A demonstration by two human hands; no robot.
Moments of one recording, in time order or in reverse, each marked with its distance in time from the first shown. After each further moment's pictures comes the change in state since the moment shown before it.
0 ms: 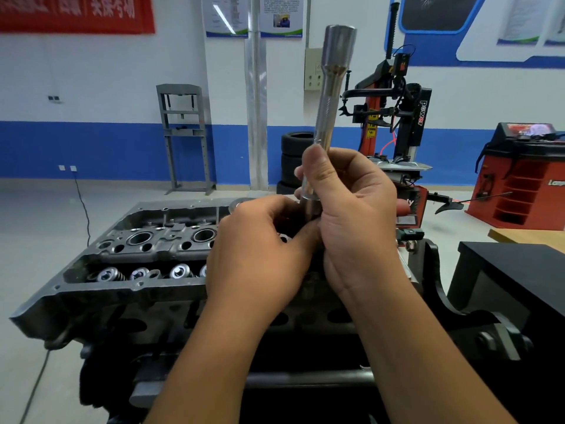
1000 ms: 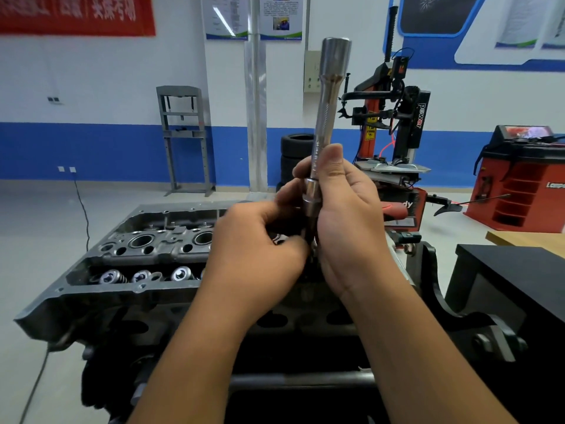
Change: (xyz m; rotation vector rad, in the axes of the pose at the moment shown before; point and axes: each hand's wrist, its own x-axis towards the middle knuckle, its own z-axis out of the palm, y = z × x) left_hand -0.003 0.012 -0.014 -0.061 -0.066 -0.022; right_hand 0.001 -0.004 0.005 0.054 -0.106 0.144
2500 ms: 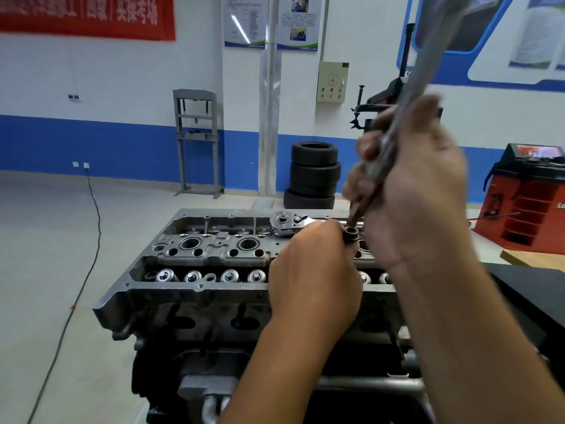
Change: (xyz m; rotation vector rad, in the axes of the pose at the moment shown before) left_hand -0.006 -0.005 0.016 0.427 0.046 0.054; right_hand 0.007 -0.059 0.036 0.107 0.097 -0.111
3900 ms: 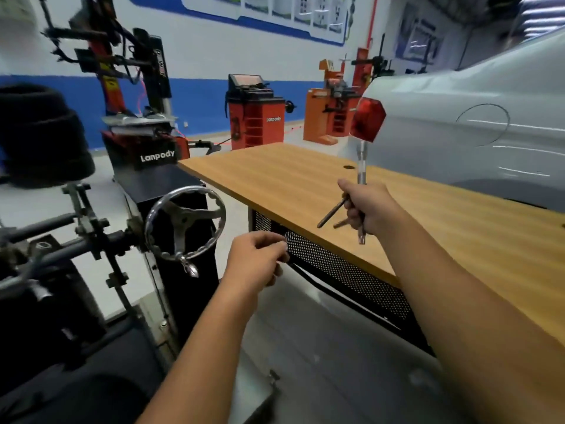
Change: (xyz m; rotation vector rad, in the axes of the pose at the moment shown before) left_hand -0.299 0.342 0.143 -0.960 -0.974 -0.283; right_hand -0.255 -0.385 -0.442 -0.839 0.998 0.508
